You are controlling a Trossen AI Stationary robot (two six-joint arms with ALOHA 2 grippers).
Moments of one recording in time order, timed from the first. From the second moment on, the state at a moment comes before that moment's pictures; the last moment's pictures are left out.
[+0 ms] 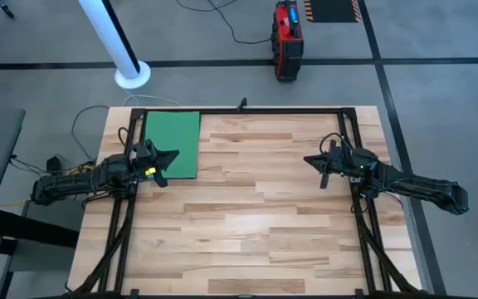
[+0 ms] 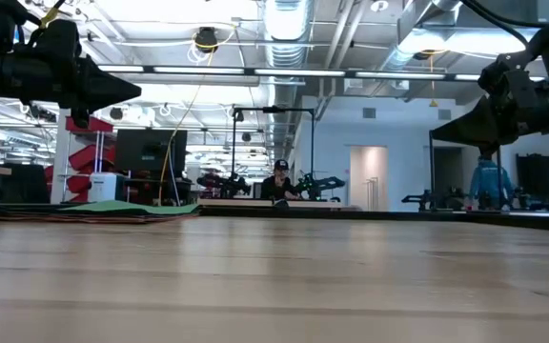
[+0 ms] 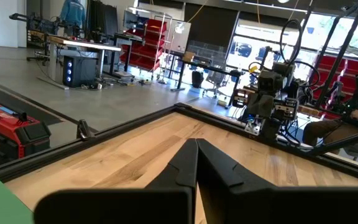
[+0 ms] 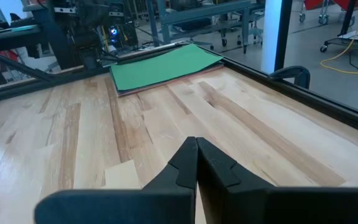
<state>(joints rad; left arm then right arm) 0.15 0.02 0.01 0.04 -0.32 -0.22 -0.34 0.20 0.01 0.01 0.00 0.13</state>
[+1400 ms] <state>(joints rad) 0.15 0.02 0.01 0.07 -0.32 -0.05 -0.34 0.20 0.01 0.01 0.00 0.13</state>
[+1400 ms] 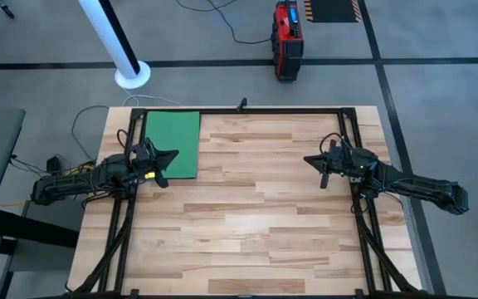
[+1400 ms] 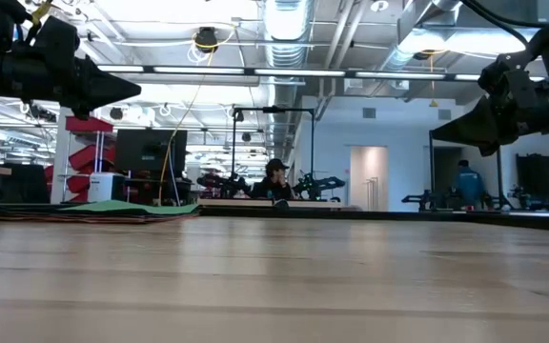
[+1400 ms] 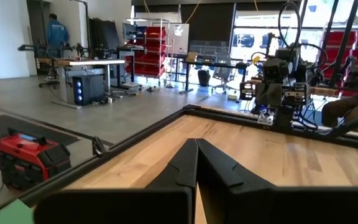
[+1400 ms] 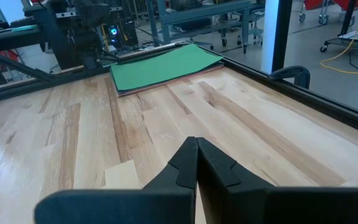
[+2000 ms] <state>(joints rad) 0.15 0.03 0.02 0.04 -0.24 -0.04 -0.34 0.20 0.01 0.12 0.00 0.13</state>
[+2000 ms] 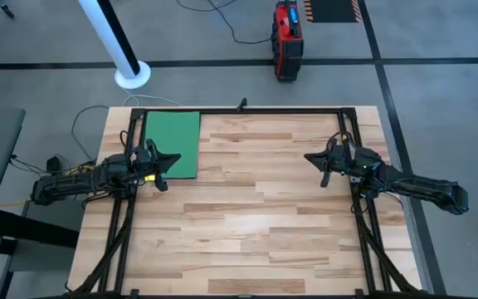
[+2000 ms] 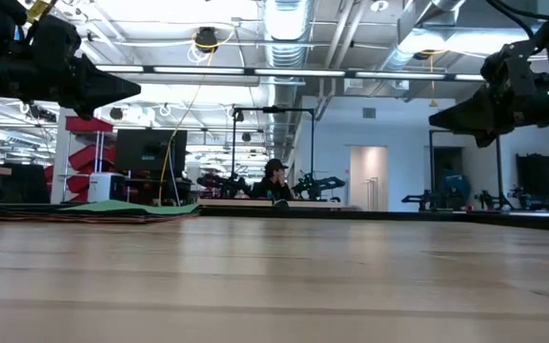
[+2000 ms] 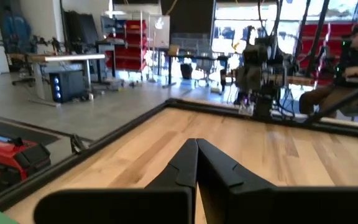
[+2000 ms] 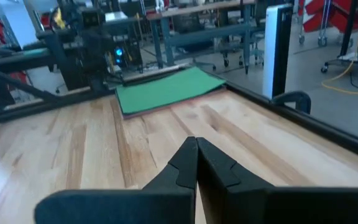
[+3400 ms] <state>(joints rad) 0.15 0.73 0.31 0.03 -0.14 -0.02 -0.35 0.38 0.07 0.18 -0.03 0.02</state>
